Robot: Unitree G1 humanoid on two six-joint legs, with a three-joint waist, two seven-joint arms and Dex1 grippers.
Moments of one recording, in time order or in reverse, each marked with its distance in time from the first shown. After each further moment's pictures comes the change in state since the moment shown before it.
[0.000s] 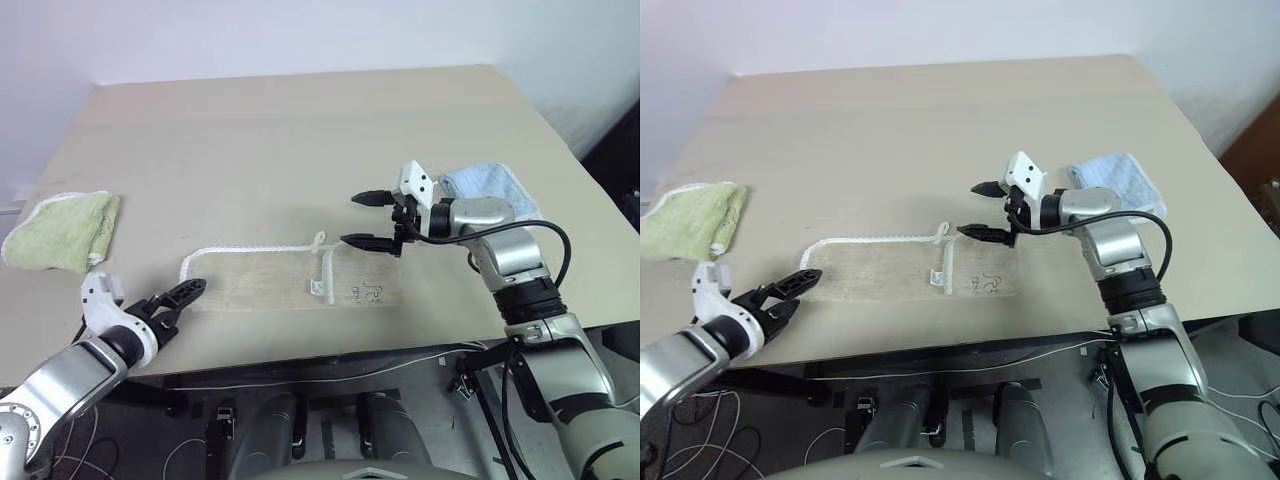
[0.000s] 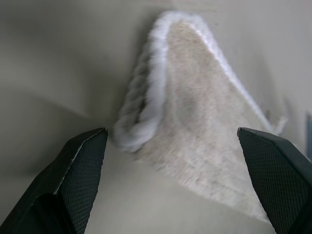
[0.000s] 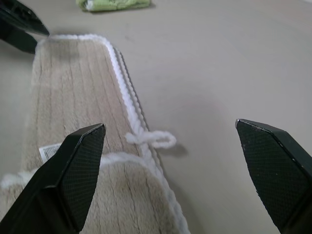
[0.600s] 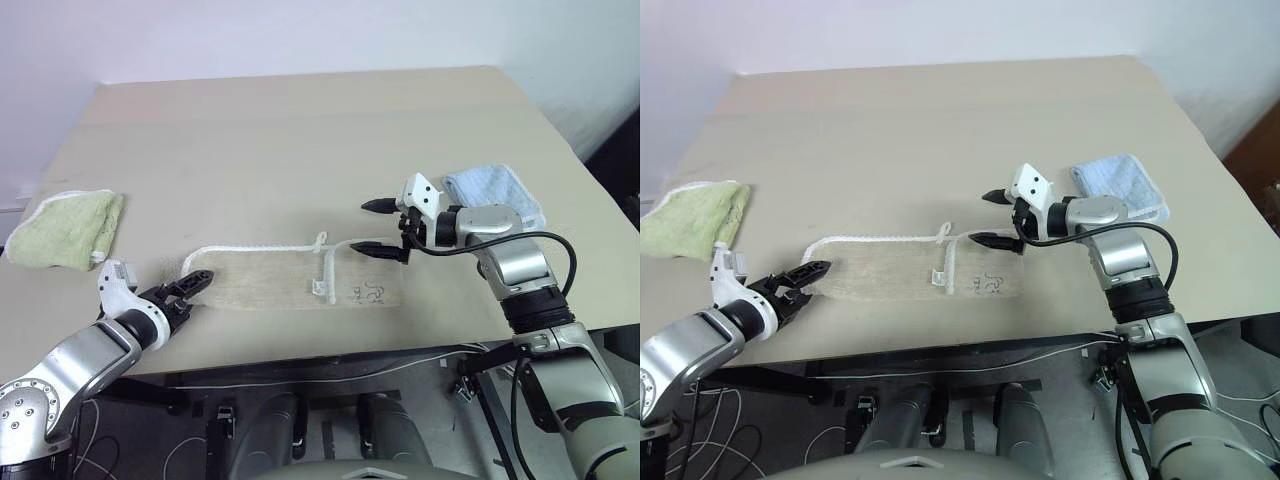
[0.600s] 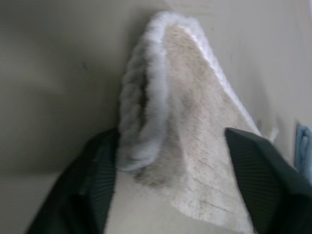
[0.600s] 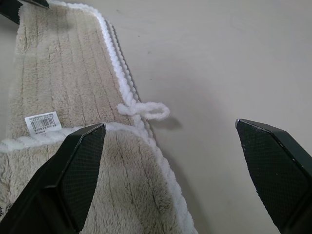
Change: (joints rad) left arm -0.089 -0.016 -0.035 0.089 -0.017 0.000 0.045; right arm 0.046 -0.022 -0.001 -0.020 -0.047 -0.022 -0.029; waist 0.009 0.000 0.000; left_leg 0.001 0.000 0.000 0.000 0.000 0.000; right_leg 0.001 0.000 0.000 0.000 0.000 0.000
